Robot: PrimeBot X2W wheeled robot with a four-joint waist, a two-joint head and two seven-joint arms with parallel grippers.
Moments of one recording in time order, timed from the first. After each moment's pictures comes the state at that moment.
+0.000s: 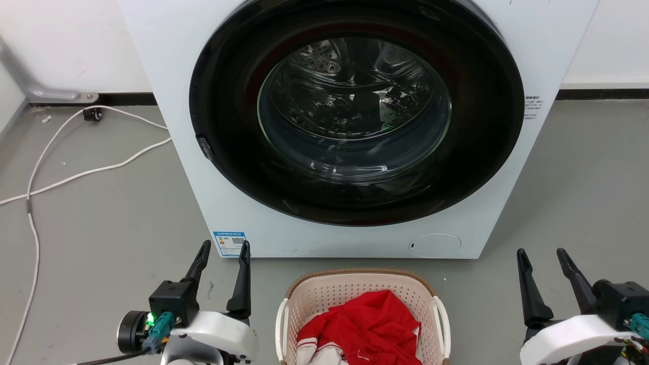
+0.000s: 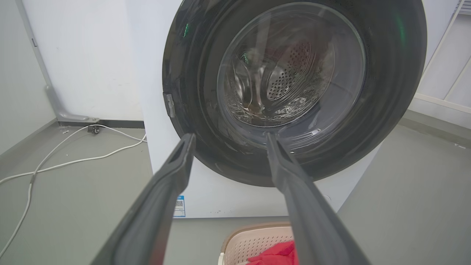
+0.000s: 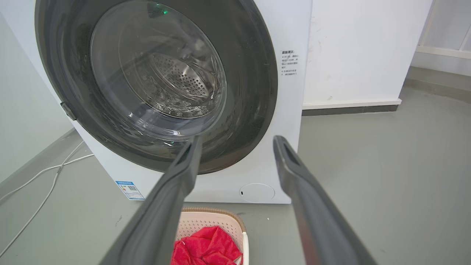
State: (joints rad) left arm -0.07 0.10 -0.16 0.19 -0.23 -0.01 -0.22; right arm 0.07 -0.05 -0.07 -0.01 0.16 0.13 -0.03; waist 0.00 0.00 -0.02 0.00
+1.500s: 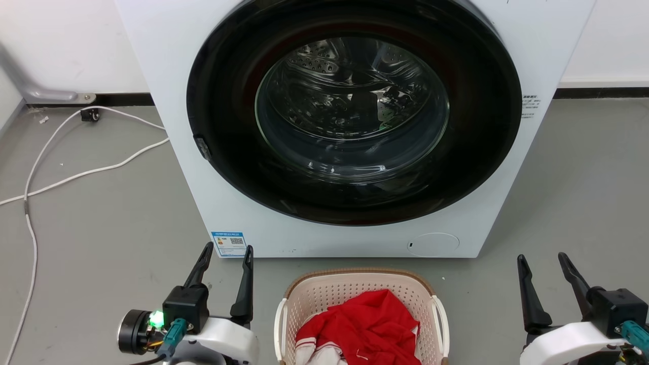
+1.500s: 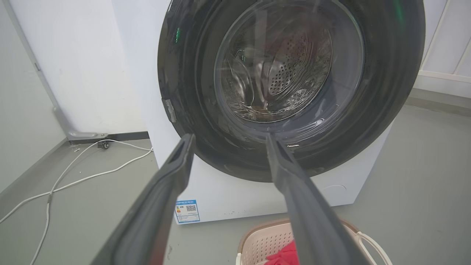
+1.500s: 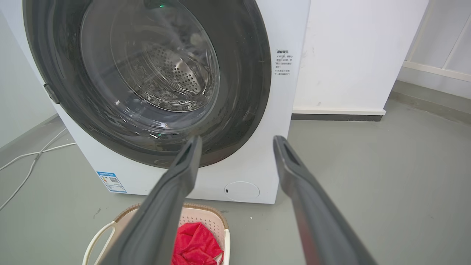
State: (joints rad) left arm -0.07 0.08 -0.14 0.23 -0.09 -0.01 -0.26; right arm 0.07 -0.05 -0.08 0.04 0.06 0.13 -0.09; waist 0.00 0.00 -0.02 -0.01
